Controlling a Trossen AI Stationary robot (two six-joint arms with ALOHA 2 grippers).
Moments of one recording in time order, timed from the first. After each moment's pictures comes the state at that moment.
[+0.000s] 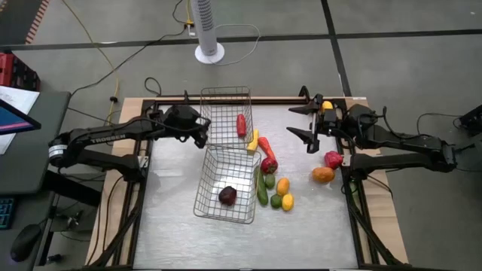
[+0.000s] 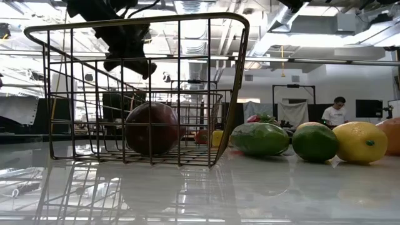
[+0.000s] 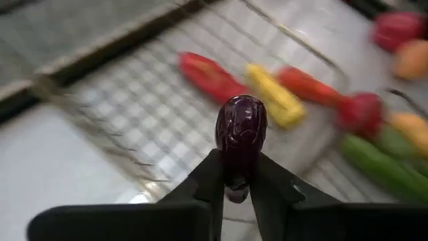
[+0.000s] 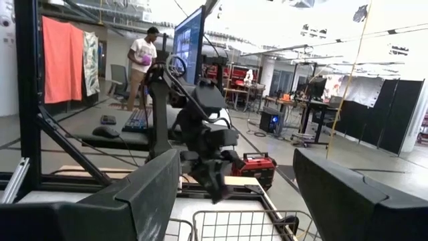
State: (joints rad) left arm 0.38 1.11 0.86 -0.45 -0.14 -0.40; right arm -0.25 0.79 0.70 0.28 -0.11 -0.14
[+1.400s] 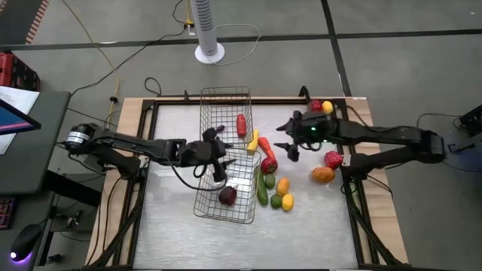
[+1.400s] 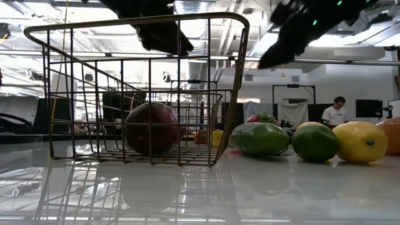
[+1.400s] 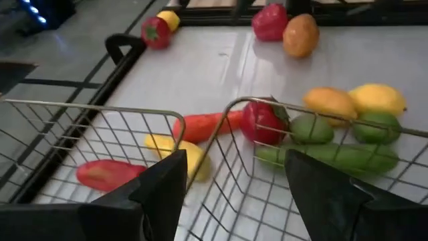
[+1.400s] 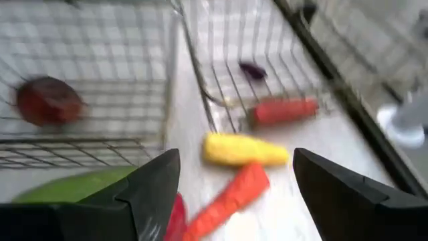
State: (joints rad) left arm -0.06 1.37 0.92 -0.10 -0.37 -0.07; right arm -0.27 1.09 0.76 -0.24 0.00 -0.10
